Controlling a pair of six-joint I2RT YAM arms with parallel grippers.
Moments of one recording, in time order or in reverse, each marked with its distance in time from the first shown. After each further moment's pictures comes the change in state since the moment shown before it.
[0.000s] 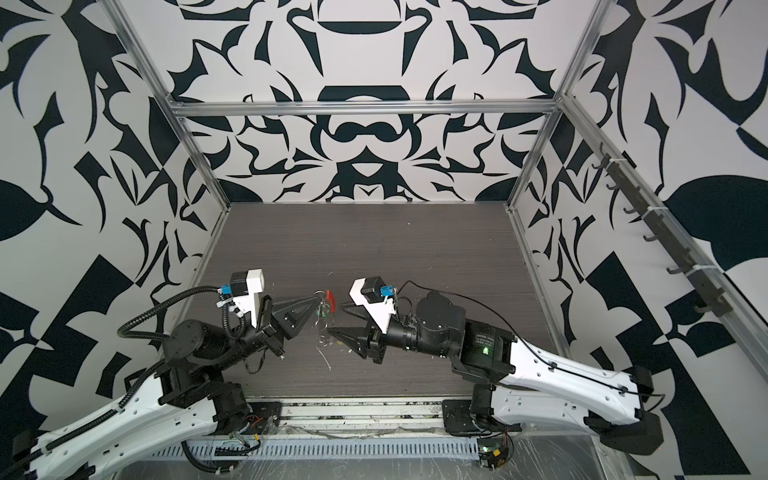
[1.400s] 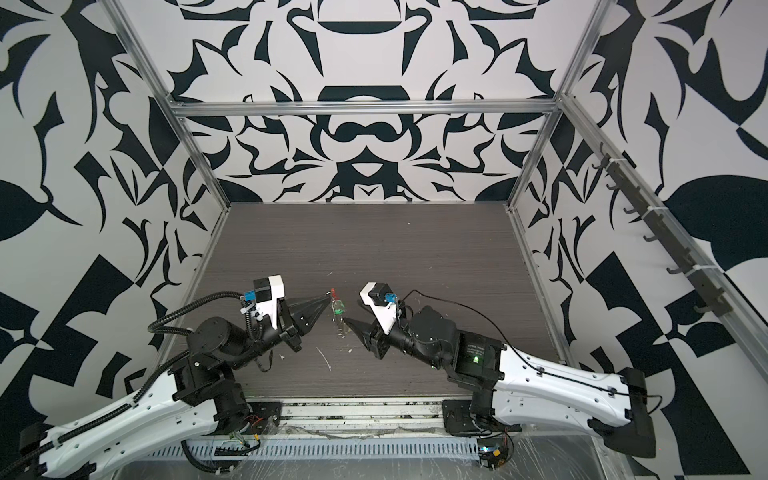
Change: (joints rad) left arm 0.000 0.037 -0.066 -0.025 -0.079 0.219; right arm 0.002 -0.030 -0.198 0.075 0.238 0.000
